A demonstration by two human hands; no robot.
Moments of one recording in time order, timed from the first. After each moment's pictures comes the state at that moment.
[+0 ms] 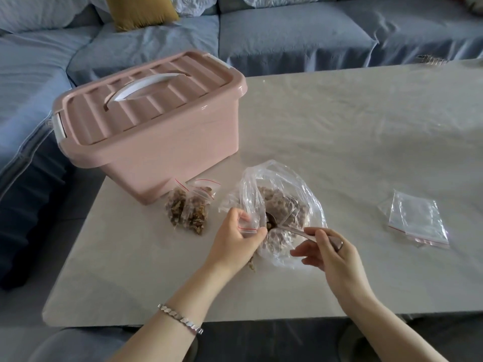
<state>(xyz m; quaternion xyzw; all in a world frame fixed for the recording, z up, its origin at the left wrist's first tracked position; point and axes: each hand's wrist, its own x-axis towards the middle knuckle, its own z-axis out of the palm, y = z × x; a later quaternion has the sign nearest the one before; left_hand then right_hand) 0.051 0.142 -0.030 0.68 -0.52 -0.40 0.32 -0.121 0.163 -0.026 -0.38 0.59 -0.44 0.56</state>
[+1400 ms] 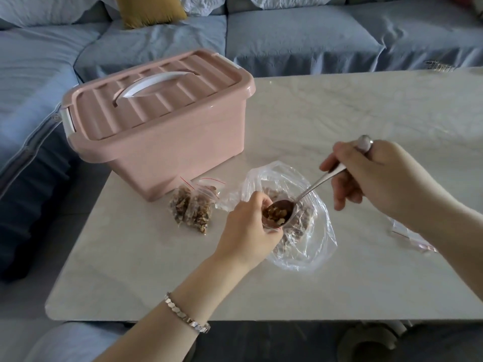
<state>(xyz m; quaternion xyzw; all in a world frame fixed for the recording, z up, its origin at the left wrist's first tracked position) 0.040 0.133 -0.006 0.64 -0.67 -0.26 0.28 -0.127 0.100 0.104 -0.65 0.56 -0.33 0.41</state>
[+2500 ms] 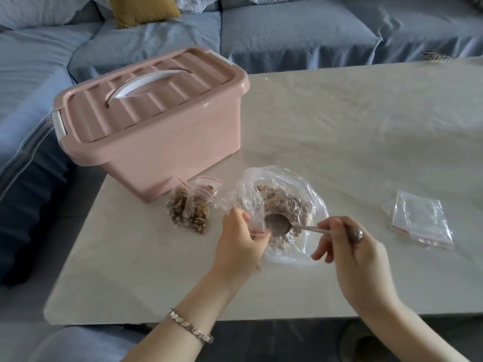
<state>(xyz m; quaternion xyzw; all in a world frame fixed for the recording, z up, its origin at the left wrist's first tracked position) 0.041 0.147 -0.038 0.71 -0.54 -0.32 0.31 -0.126 0.170 0.000 -0.58 0.59 -0.44 0.33</state>
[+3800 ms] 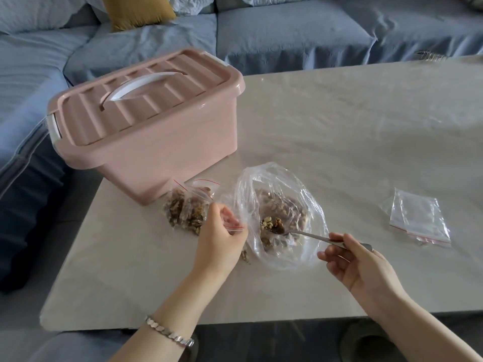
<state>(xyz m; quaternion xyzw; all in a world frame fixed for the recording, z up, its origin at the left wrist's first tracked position) 0.062 0.145 -0.028 0.70 -0.52 -0.31 0.39 -0.152 0.158 -0.026 -0.14 0.55 -0.48 0.67</state>
